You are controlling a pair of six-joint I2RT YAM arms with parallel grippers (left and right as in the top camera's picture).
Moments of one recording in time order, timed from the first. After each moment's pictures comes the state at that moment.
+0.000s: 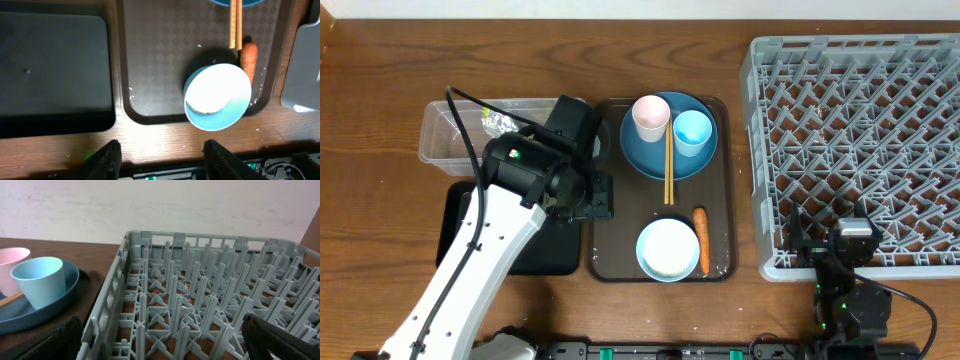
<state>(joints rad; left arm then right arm) -0.42 1.39 1.41 -1.39 0.12 -0.46 0.02 0.01 0.01 -0.07 0.03 -0.04</state>
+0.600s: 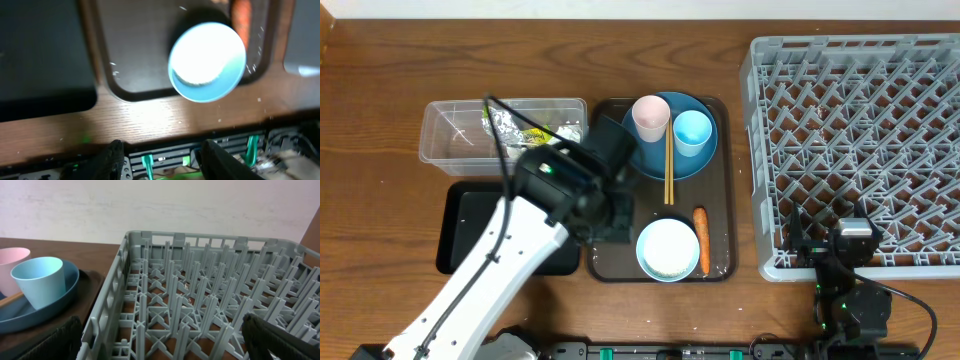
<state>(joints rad) -0.61 1.39 1.41 -1.45 0.12 -0.52 0.02 0.01 0.01 -0.07 0.03 -0.04</state>
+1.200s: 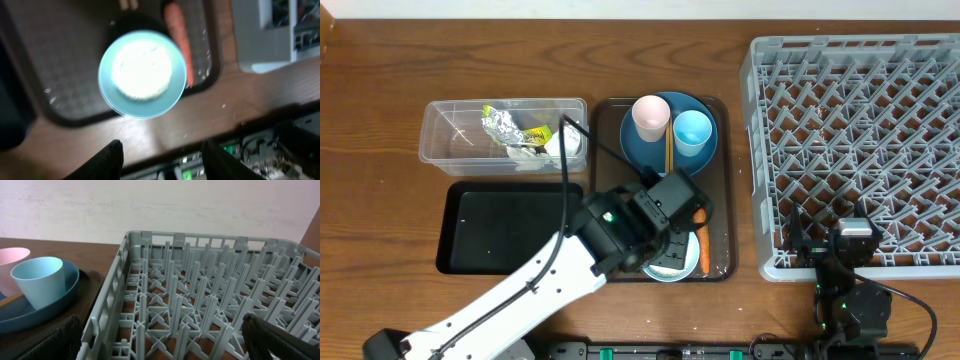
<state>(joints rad) -0.93 1.39 1.31 -1.16 0.03 -0.73 0.02 0.01 0.01 -0.07 0.03 -0.04</state>
